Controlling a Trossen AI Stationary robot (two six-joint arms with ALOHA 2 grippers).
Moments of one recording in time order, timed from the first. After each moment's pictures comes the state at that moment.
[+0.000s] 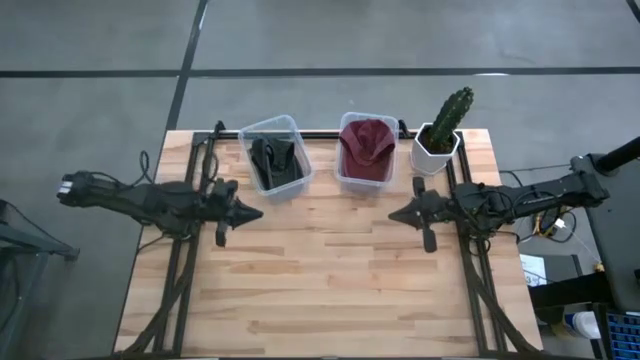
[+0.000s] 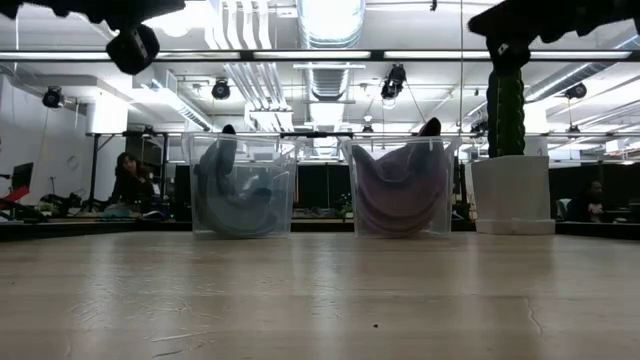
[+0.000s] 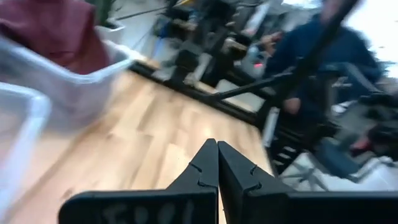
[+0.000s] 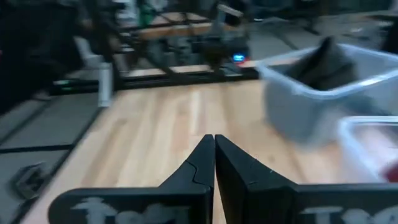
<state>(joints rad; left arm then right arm) -0.18 0.54 0.53 -0.10 -0.16 -0.49 0.15 0.67 0.47 0.00 0.10 0.15</state>
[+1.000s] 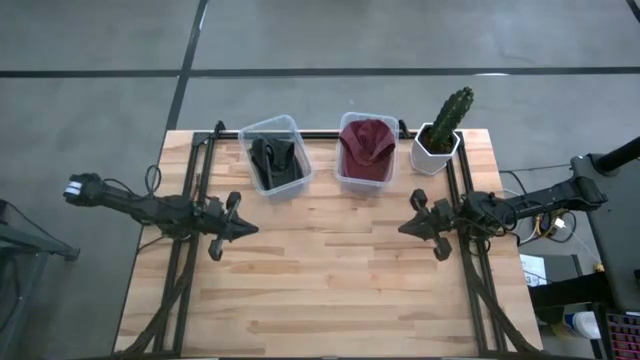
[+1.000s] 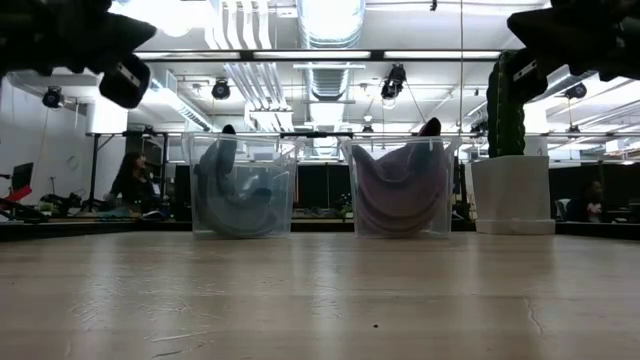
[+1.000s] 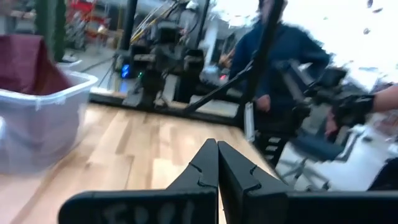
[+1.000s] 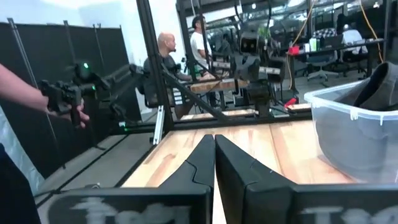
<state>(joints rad) -0.25 0.37 0.14 0.32 -0.09 -0.24 0.15 0.52 0.09 0.53 -0.09 0.21</state>
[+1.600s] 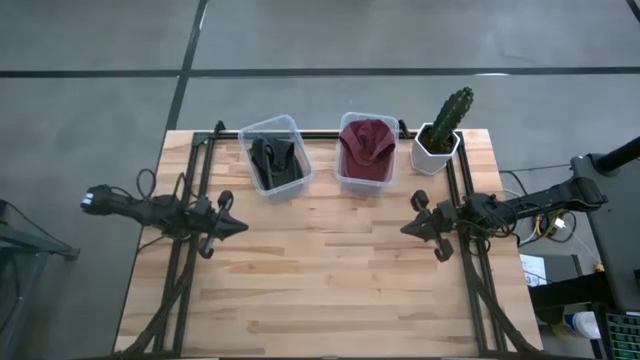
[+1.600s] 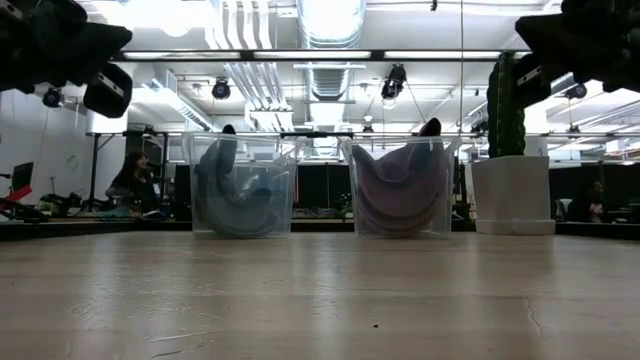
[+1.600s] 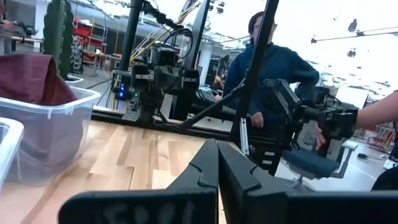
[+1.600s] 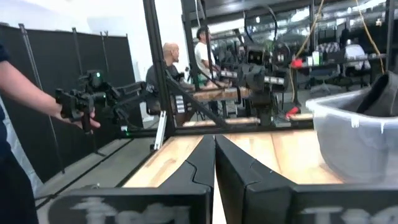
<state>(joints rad) -0.25 0.10 0.03 0.18 -0.08 -0.23 0.15 0.52 0.01 0.67 -0.11 0.18</state>
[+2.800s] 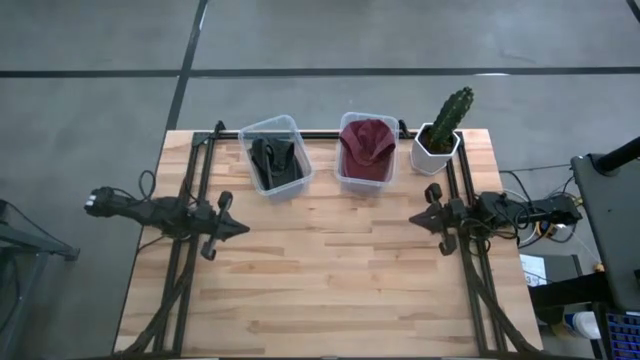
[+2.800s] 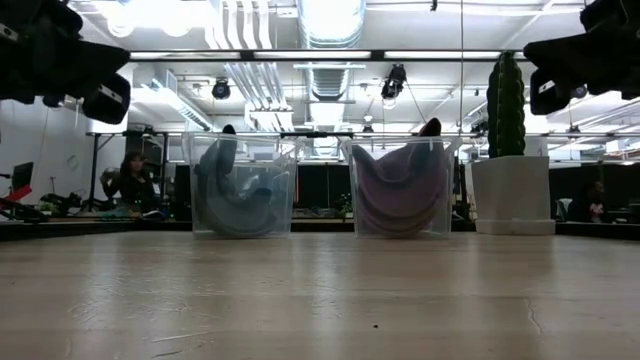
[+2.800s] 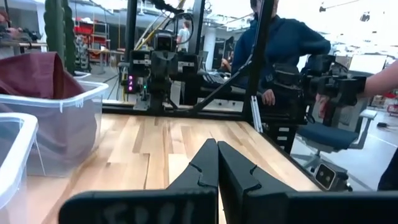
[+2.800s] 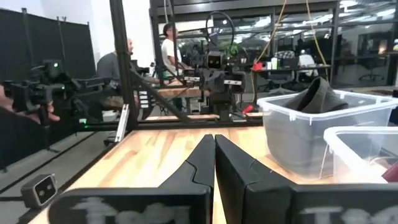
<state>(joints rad) -0.25 0.00 0.01 0.06 -0.09 -0.12 0.14 0.01 0.01 0.12 0.03 0.09</state>
